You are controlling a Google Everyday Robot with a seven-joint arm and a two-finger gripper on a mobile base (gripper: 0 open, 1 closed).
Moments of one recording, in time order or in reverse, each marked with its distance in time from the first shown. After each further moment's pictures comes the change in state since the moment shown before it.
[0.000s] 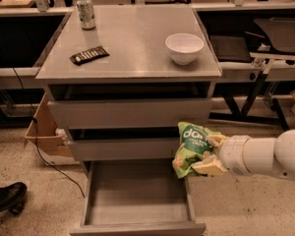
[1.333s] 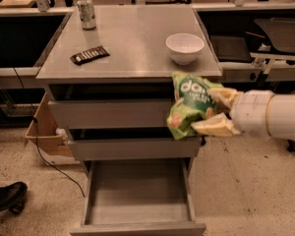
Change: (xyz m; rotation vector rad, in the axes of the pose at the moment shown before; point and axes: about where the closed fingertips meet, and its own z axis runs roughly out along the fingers) arm -0.130 -0.035 -0.084 0.072 -0.237 -0.166
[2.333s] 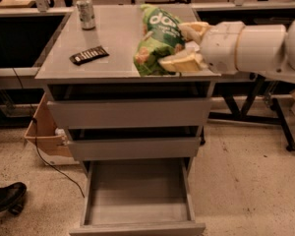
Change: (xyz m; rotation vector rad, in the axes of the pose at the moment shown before) arm -0.145 -0.081 0.037 0.046 -0.240 -0.075
